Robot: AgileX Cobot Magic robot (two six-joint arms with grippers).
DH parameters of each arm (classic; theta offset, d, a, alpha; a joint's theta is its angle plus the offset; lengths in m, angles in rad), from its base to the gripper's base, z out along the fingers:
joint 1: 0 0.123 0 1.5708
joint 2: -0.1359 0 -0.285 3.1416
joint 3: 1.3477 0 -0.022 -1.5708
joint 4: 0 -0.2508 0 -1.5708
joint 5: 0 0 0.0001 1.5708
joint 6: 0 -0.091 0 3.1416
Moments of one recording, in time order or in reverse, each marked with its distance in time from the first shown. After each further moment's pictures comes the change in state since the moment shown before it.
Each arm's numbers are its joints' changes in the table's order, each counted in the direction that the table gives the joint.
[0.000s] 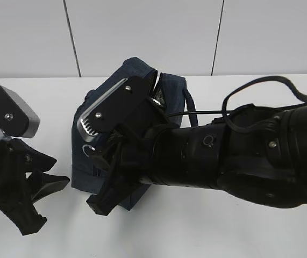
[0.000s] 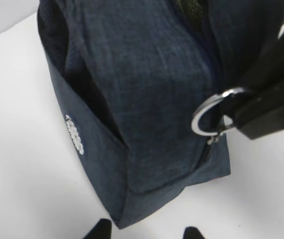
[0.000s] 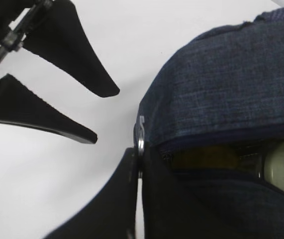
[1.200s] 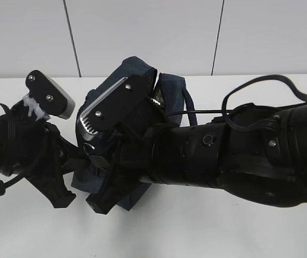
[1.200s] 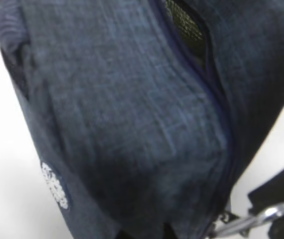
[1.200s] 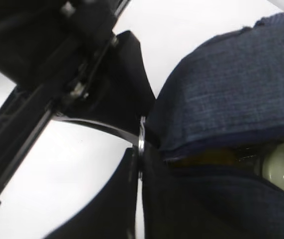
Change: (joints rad) left arm 0.000 -0.182 -0.163 0.031 -0.058 -0.053; right arm 0.000 0.000 -0.004 0.000 0.002 0.000
